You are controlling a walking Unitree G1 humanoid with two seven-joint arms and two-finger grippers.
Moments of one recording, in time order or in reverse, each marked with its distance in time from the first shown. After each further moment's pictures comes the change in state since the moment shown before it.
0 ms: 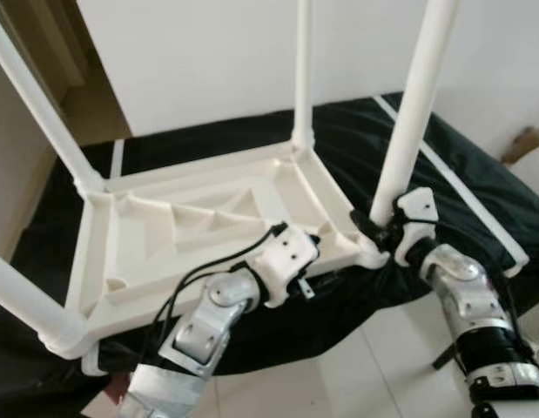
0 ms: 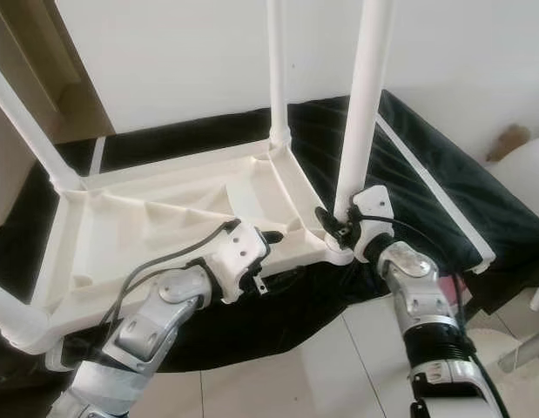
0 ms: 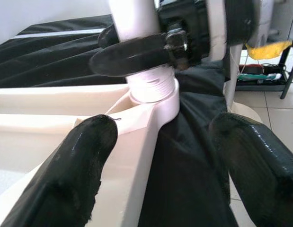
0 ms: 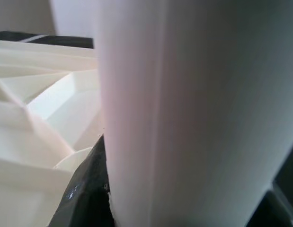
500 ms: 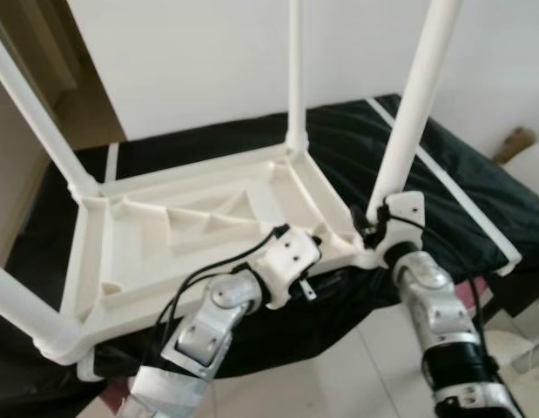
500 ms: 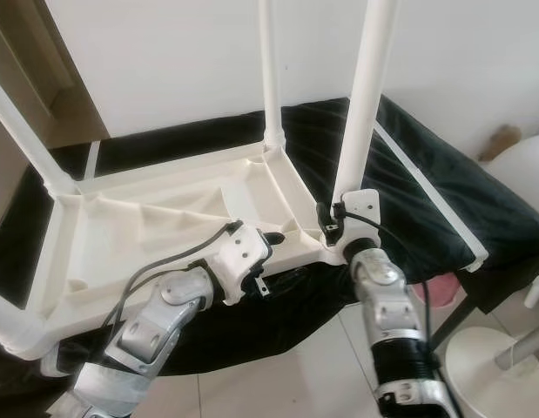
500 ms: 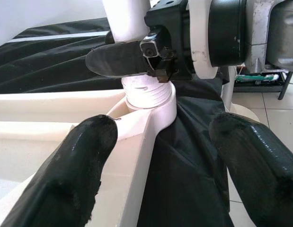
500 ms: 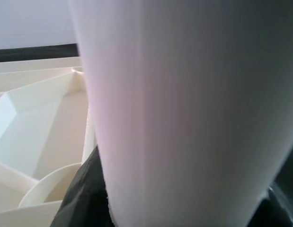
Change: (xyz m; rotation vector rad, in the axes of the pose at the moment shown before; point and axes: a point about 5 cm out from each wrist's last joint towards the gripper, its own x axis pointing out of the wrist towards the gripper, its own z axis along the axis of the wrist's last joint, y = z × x) left arm 0.001 -0.001 0.000 0.011 0.006 0.003; right arm 0.003 0.031 0.004 0.149 0.020 -0.315
